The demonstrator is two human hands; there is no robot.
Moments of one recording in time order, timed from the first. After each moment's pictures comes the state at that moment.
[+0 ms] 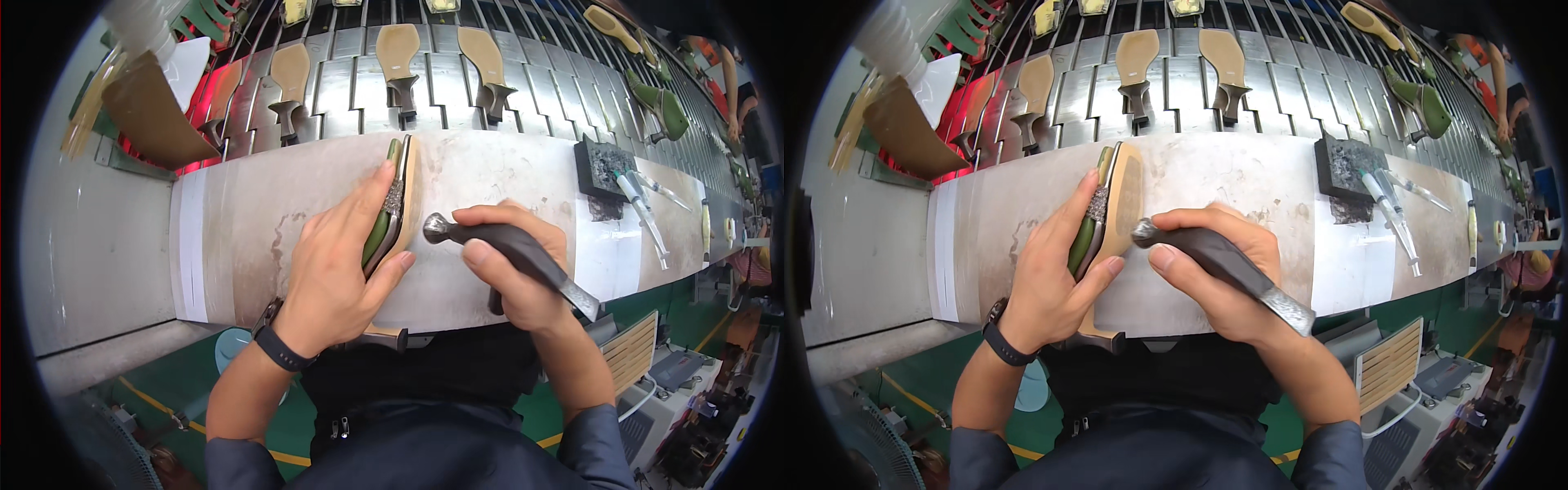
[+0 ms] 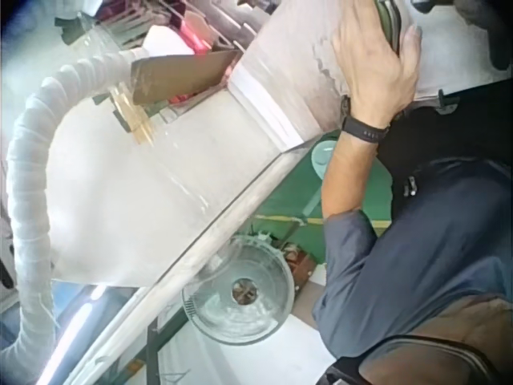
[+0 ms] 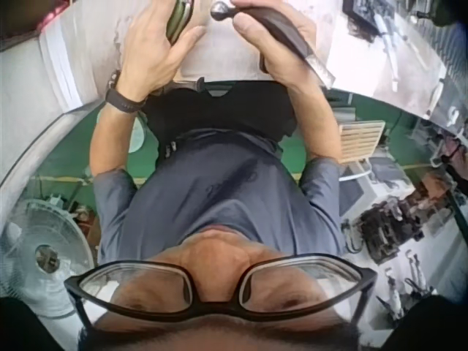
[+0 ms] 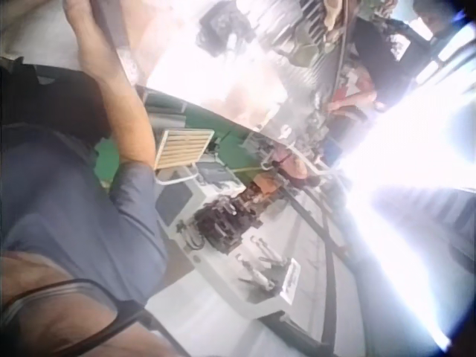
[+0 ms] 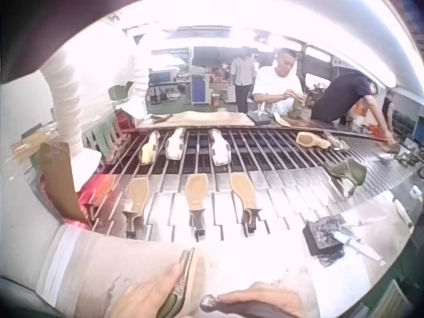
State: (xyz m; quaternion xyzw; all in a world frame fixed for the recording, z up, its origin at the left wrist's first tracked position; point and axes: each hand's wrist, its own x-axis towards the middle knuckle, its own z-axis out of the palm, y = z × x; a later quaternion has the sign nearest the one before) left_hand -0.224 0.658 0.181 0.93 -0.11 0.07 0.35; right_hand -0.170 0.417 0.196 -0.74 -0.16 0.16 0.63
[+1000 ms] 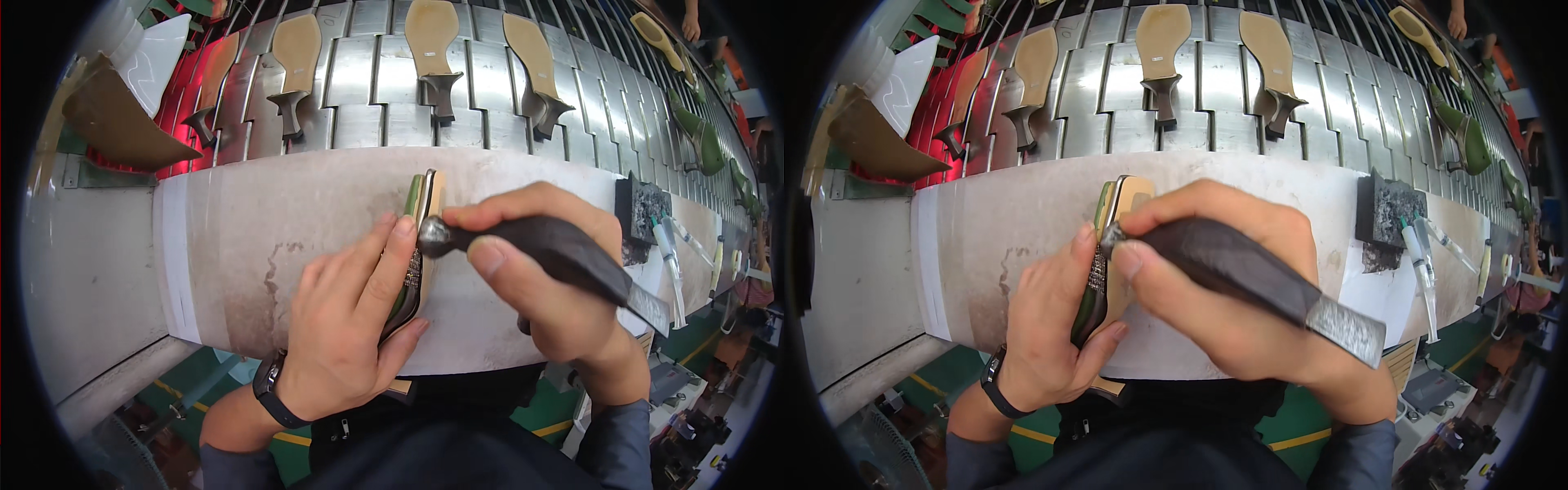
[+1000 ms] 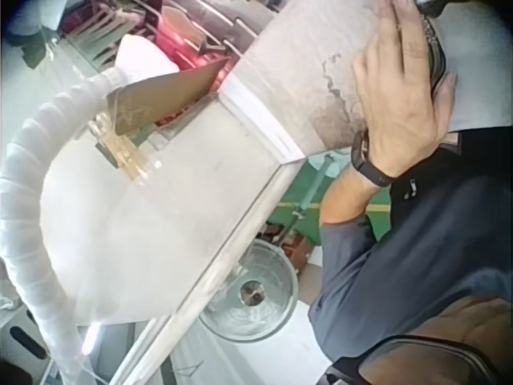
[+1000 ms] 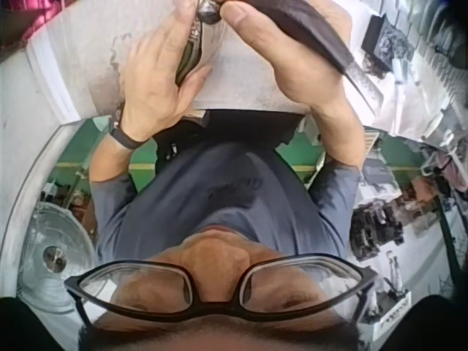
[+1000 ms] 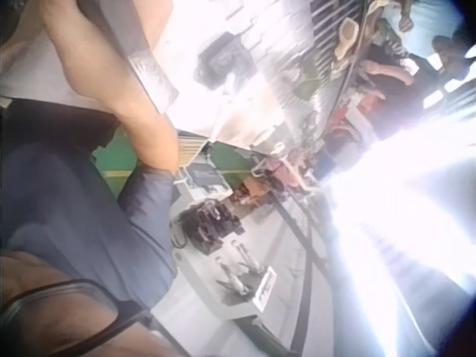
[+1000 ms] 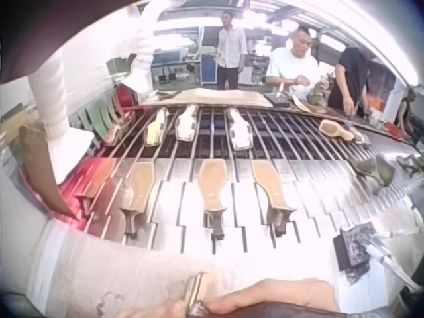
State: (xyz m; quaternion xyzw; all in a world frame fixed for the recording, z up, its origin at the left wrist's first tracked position) left_hand -0.222 0.679 0.179 0.92 -0.10 0.04 0.36; right_hand -0.099 0.471 0.228 -0.73 -0.17 0.29 0.59
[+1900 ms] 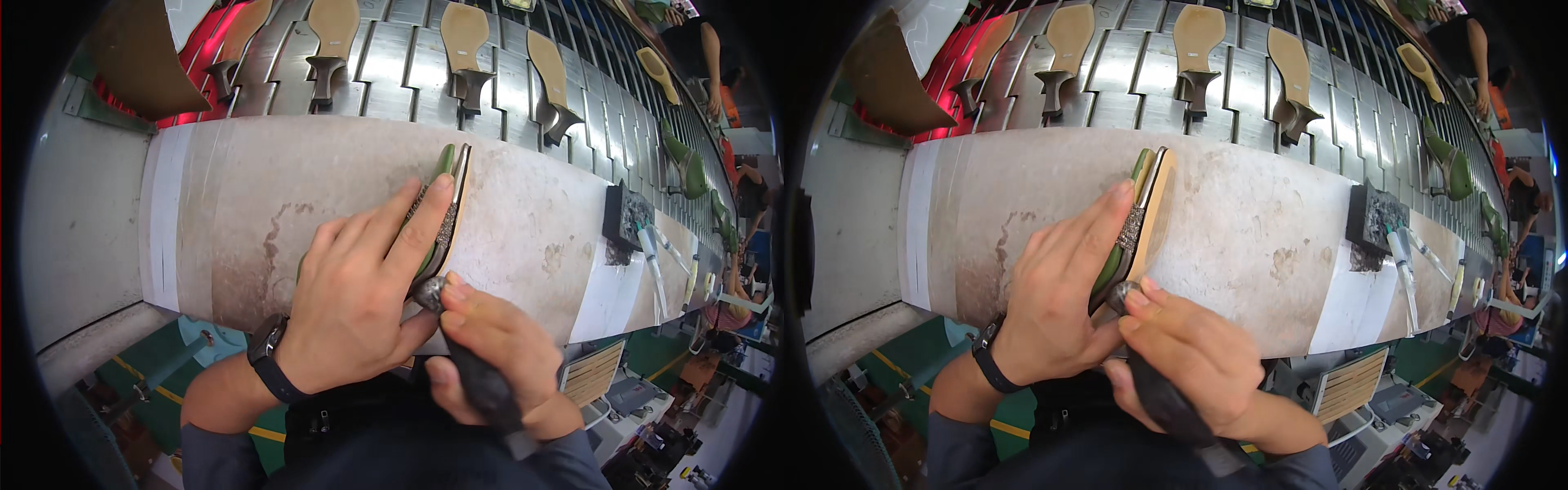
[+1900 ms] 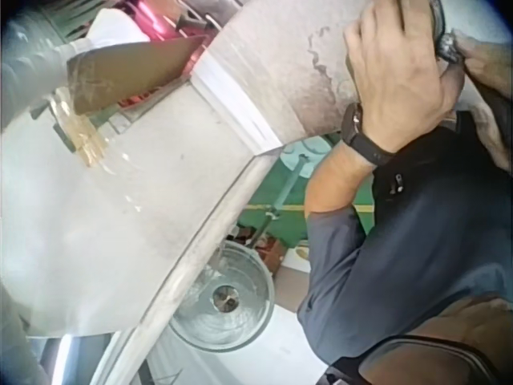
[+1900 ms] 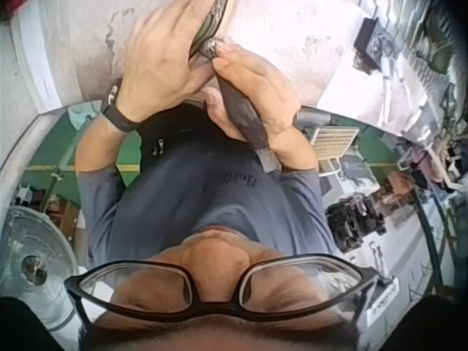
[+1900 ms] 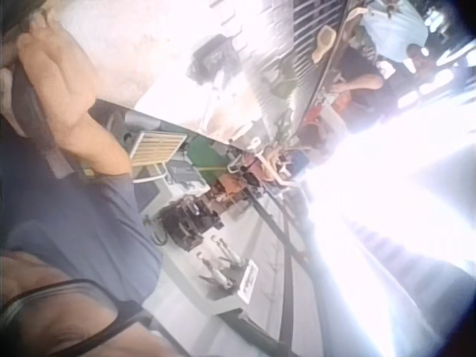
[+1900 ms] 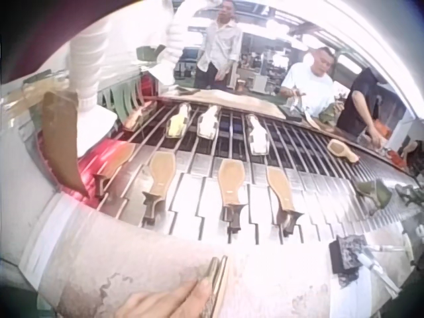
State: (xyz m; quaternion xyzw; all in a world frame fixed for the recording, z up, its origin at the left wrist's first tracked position) left_hand -0.230 0.685 0.168 0.91 -0.10 0.08 0.39; right_hand -0.207 0.485 0.190 -0.79 -0.37 -0.02 0.49
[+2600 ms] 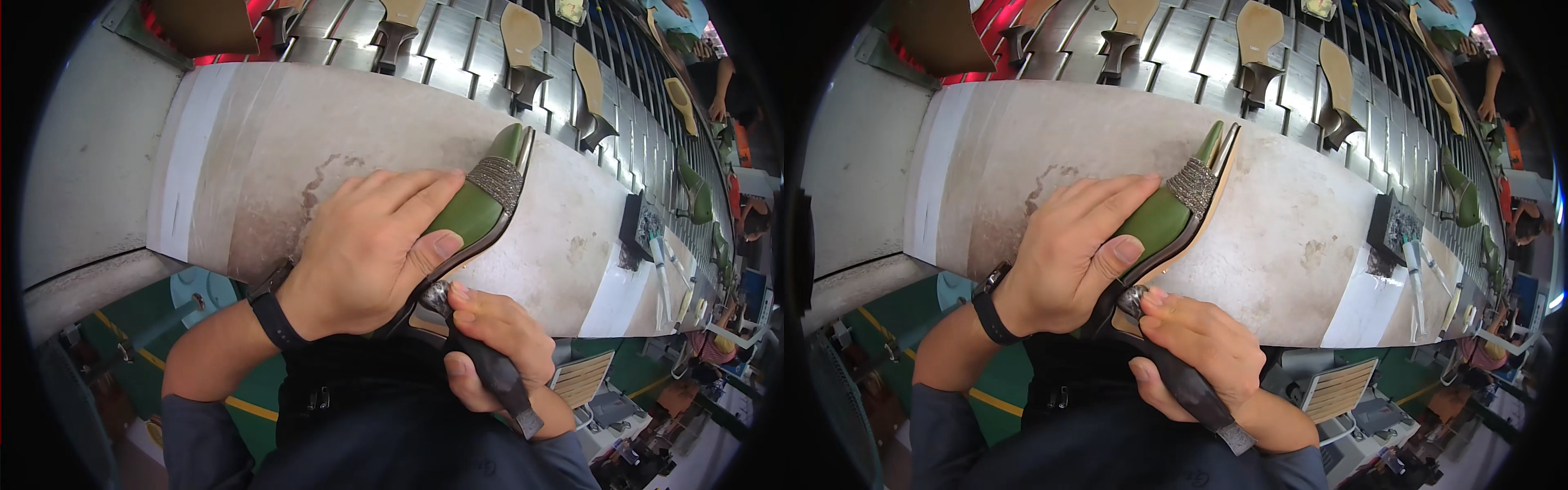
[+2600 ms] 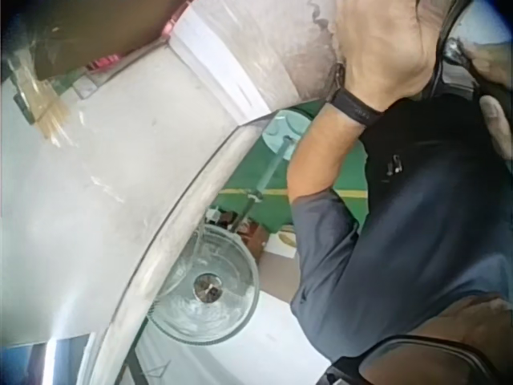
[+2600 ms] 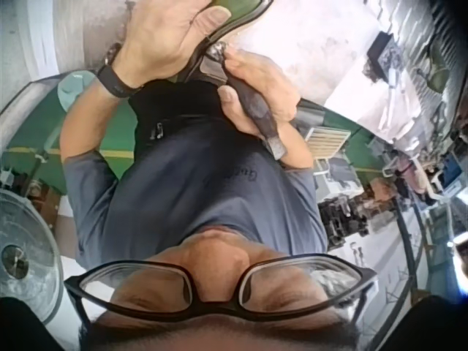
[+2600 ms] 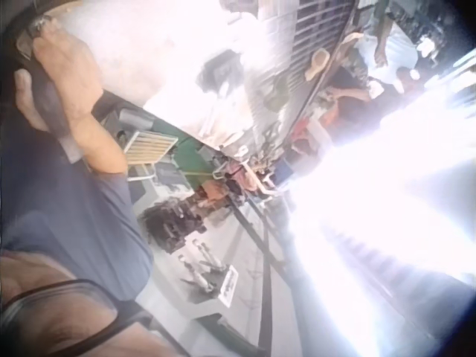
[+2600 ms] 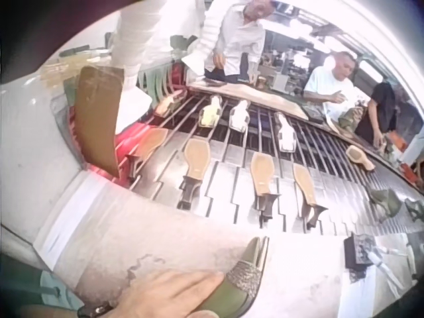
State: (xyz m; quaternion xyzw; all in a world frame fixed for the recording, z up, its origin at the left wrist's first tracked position) left_hand -0.252 0.728 0.148 0.89 -0.10 0.10 0.44; right_hand -0.240 0.500 0.173 -0.76 -0.38 0.05 0.53
